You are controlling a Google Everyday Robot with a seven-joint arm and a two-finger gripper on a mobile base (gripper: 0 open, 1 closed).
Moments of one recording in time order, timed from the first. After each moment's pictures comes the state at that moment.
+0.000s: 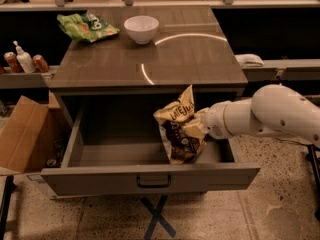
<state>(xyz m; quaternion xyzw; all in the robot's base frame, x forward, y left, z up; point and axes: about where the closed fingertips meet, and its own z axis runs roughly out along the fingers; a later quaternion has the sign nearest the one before) 0.550 -0.093 0.738 -0.42 0.80 0.20 0.38</state>
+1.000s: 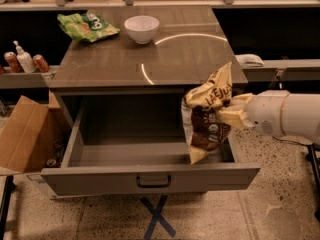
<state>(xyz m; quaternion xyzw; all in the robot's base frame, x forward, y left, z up) 0.510 -0.164 0.840 -0.39 0.77 0.17 0.48</state>
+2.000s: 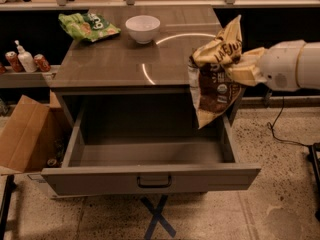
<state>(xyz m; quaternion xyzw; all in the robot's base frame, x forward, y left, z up) 0.563 -0.185 0.929 -0.42 0.73 0.13 0.52</state>
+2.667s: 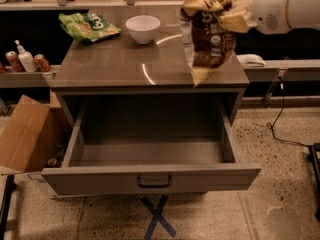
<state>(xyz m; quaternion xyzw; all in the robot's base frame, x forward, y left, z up) 0.640 -0.165 1.016 -0.45 0.69 0.09 0.55</state>
